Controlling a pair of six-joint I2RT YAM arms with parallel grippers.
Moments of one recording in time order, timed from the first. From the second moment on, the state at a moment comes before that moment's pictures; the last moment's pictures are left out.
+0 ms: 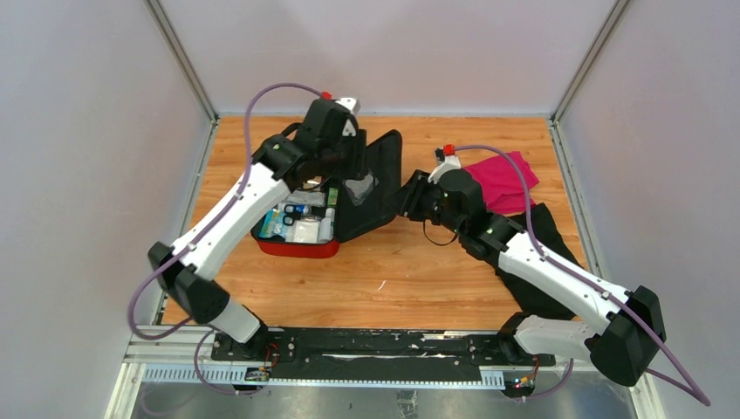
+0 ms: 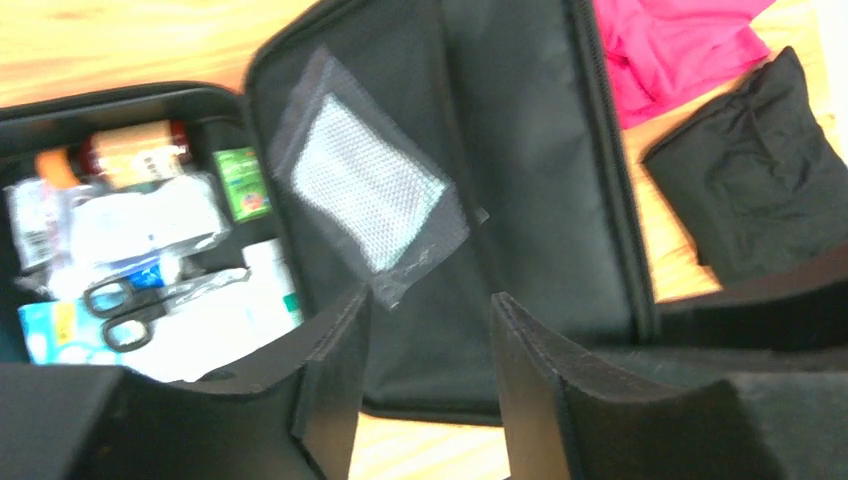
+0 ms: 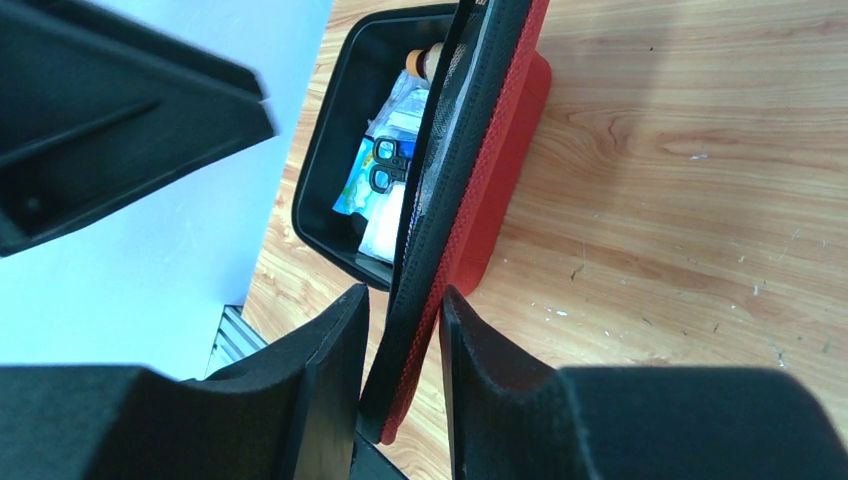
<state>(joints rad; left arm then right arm) -0.65 1.58 1.74 -0.87 -0.08 -0.41 0.76 1.14 0.91 -0.06 0.01 0.78</state>
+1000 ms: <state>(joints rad) -0.26 0.98 1.05 -0.73 -0.07 -0.43 0.60 0.97 1.00 -0.45 0.25 0.57</state>
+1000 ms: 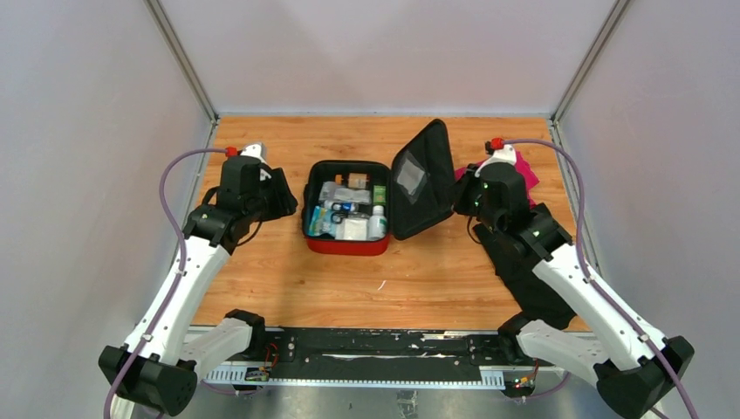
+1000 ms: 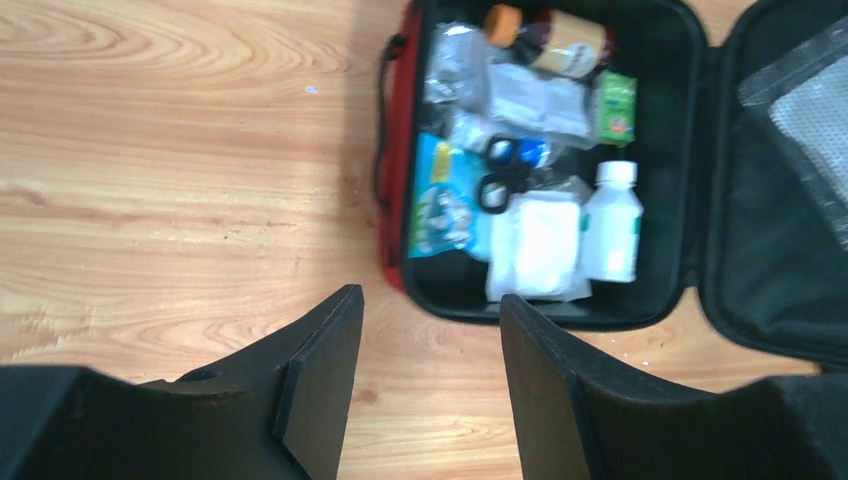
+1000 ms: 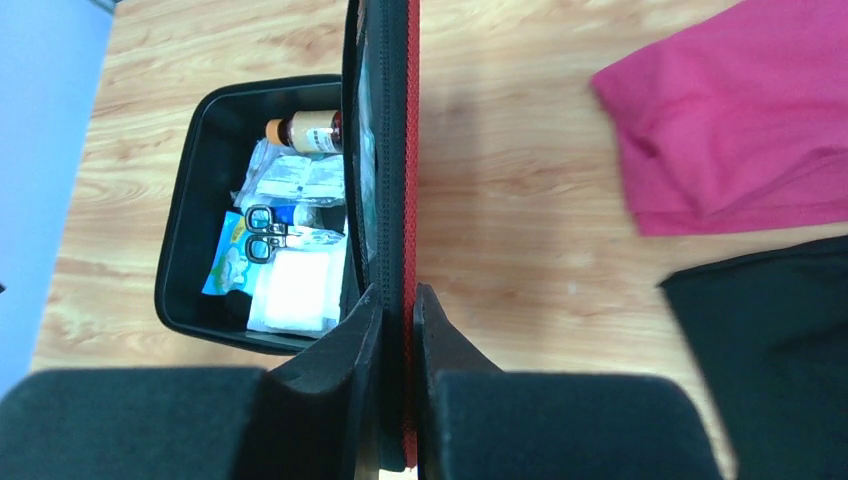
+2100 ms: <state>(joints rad) -0.26 0.97 0.92 -0.70 -0.02 -0.44 0.52 1.33 1.32 -0.36 -0.30 0.57</state>
